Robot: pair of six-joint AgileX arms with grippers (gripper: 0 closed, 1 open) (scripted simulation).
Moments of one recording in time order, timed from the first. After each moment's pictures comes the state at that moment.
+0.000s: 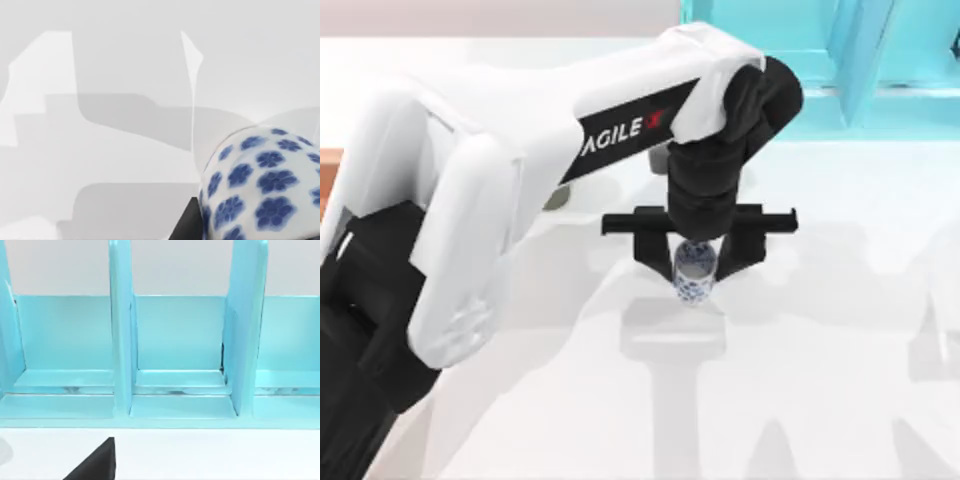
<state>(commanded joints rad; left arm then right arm) -0.75 2.46 2.10 -1.21 0.01 -0.72 0.00 0.00 0.00 0.00 0.00 0.00</state>
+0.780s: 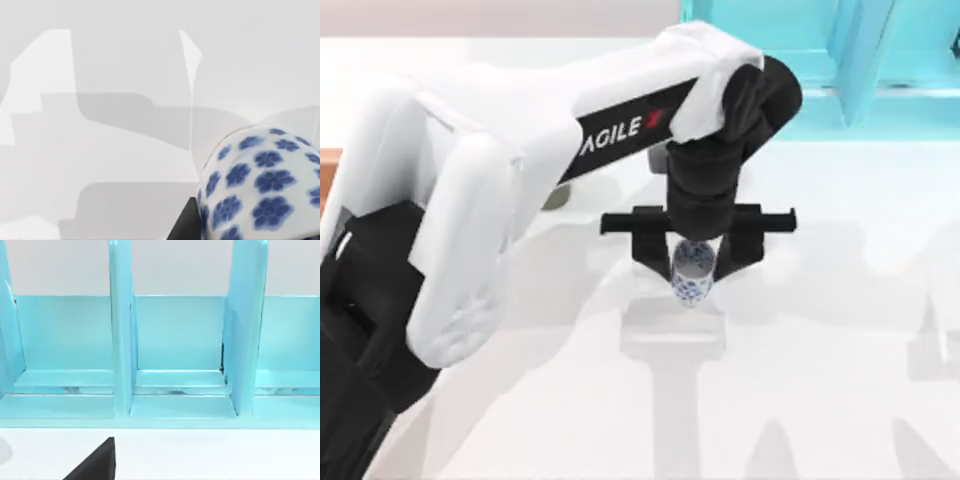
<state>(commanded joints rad) -0.75 2.46 2.10 -1.22 0.01 -0.72 0.00 0.00 0.00 0.00 0.00 0.00</state>
